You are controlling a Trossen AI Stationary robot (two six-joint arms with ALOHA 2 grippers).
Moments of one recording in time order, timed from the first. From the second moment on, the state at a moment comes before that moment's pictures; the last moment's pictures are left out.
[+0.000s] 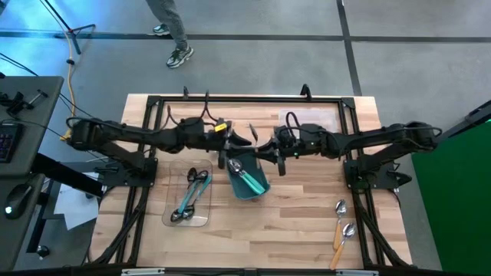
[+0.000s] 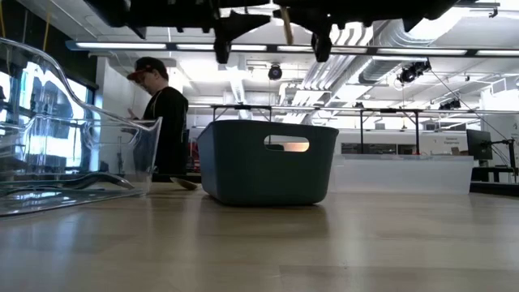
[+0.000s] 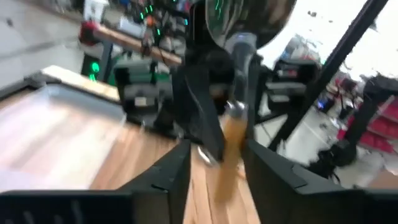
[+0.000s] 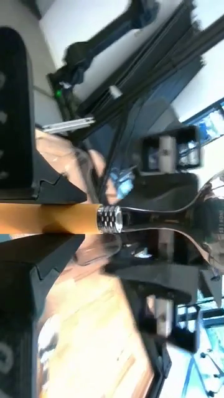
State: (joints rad) left arm 0.11 1.36 0.78 0.54 0.21 -0.39; right arm -0.03 1.33 0.80 0.42 -0.13 0.40
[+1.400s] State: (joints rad) left arm 0.12 0.76 0.38 0.49 0.04 -0.41; right arm -0.17 1.02 0.88 -0.19 -0.05 0.32
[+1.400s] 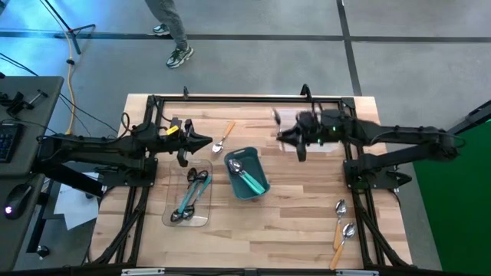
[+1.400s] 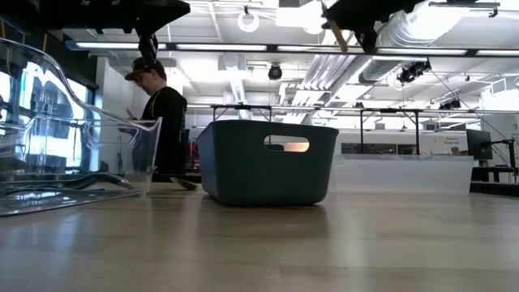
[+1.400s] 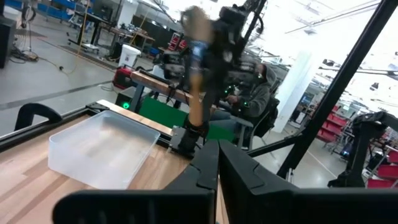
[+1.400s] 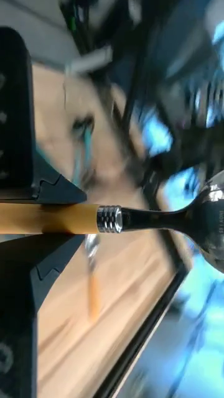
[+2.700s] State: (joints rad) left arm 0.12 0.76 0.38 0.49 0.01 -0.41; right arm -0.65 1.78 1.06 -0.85 -0.03 -0.03
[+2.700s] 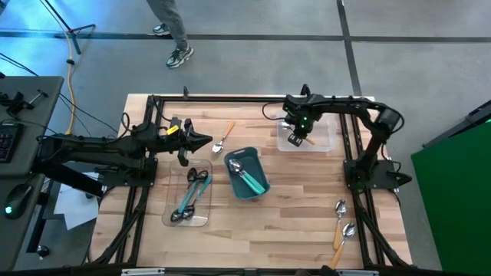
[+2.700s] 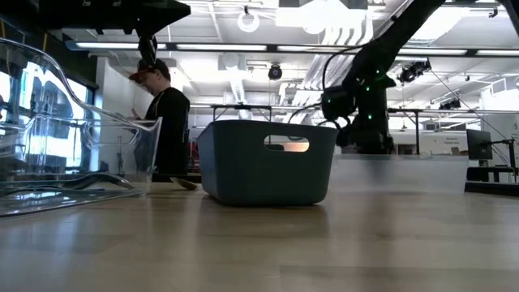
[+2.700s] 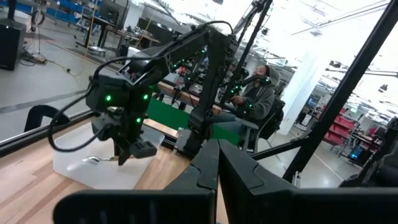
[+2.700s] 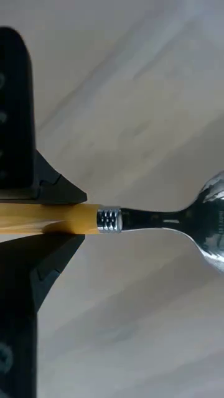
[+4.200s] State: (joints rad) left arm 0.12 0.76 0.38 0.49 0.01 -0.39; right arm -0.62 1.19 0.95 -0.77 -0.16 0.02
